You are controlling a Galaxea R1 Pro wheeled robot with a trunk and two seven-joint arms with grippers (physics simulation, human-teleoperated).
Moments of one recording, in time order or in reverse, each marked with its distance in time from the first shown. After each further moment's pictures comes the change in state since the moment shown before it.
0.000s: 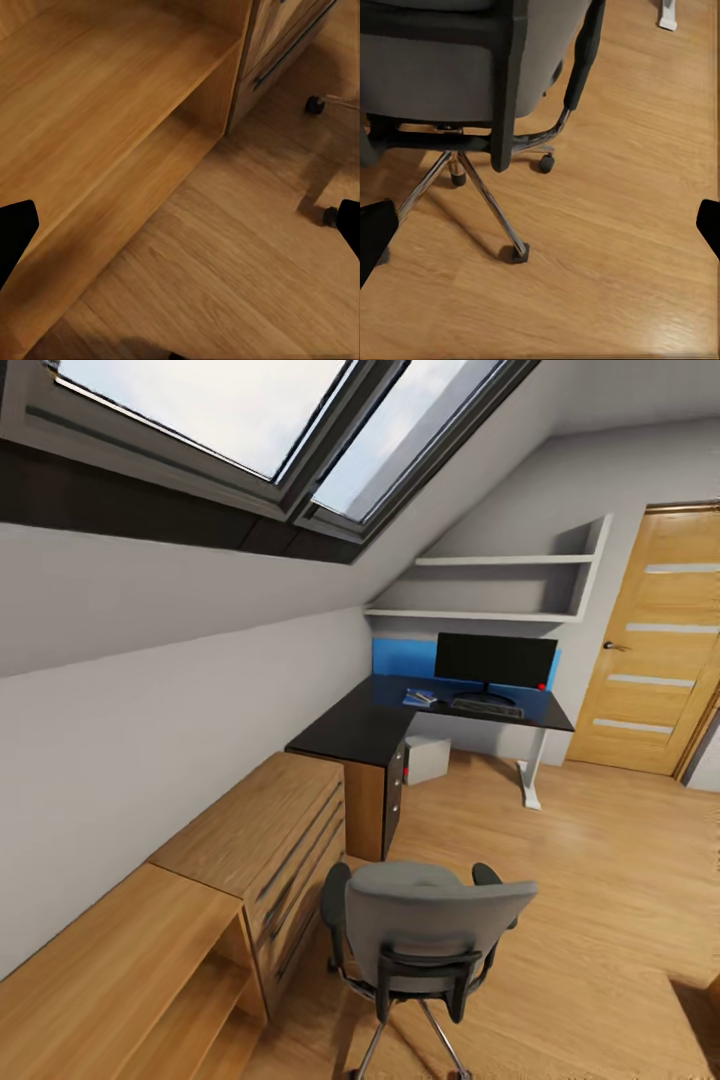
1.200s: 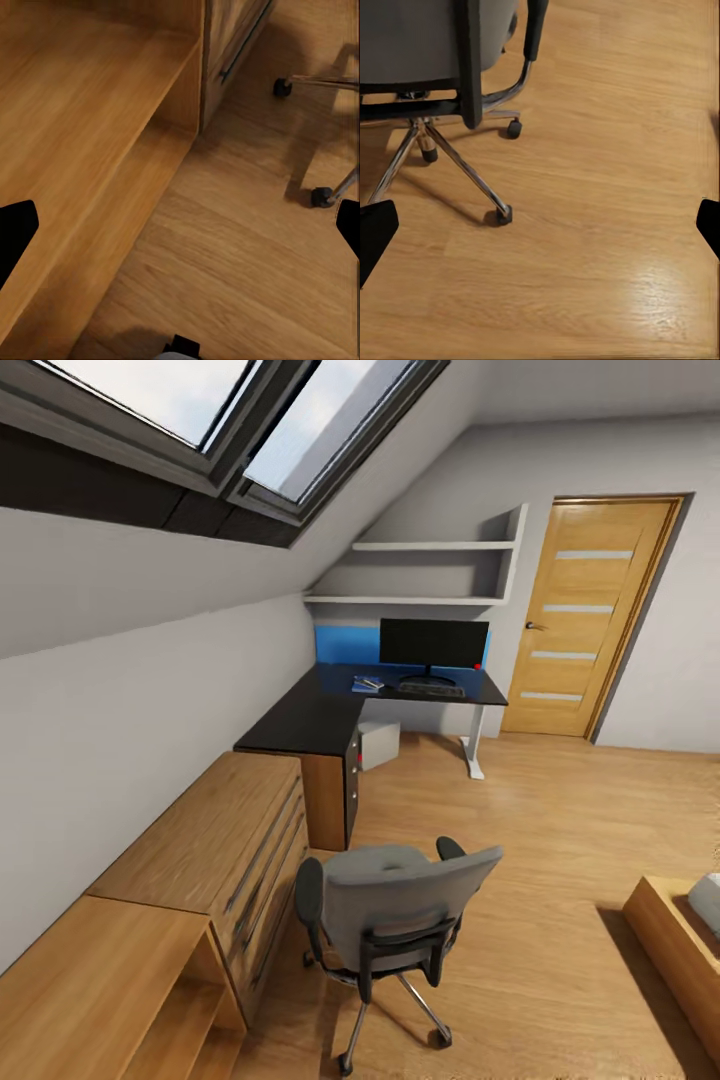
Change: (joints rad) left arm 0.000 -0.002 0.000 0.000 -0.002 0.002 -0.002; right arm 0.000 0.001 -0.001 0.000 0.000 0.001 0.000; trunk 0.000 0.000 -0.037
